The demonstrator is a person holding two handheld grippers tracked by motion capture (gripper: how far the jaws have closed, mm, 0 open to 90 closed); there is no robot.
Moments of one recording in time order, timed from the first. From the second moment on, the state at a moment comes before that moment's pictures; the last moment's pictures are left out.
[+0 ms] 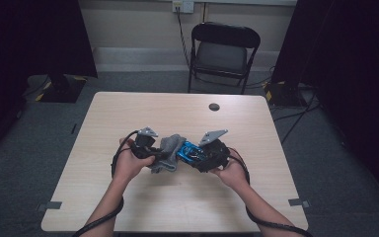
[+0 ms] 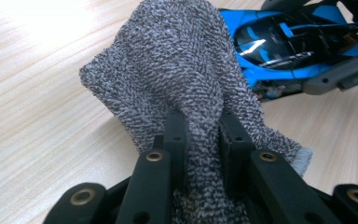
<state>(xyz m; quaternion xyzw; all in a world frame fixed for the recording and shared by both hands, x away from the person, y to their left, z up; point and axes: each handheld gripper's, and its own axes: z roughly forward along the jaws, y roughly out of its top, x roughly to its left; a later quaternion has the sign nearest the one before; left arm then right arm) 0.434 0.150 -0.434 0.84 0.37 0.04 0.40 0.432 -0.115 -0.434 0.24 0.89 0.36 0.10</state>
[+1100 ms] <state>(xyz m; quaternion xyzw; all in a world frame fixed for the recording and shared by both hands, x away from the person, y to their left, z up) 0.413 0.149 -0.436 0.85 0.34 0.03 0.40 0.454 -0.133 -0.434 0.29 0.88 0.36 0.11</state>
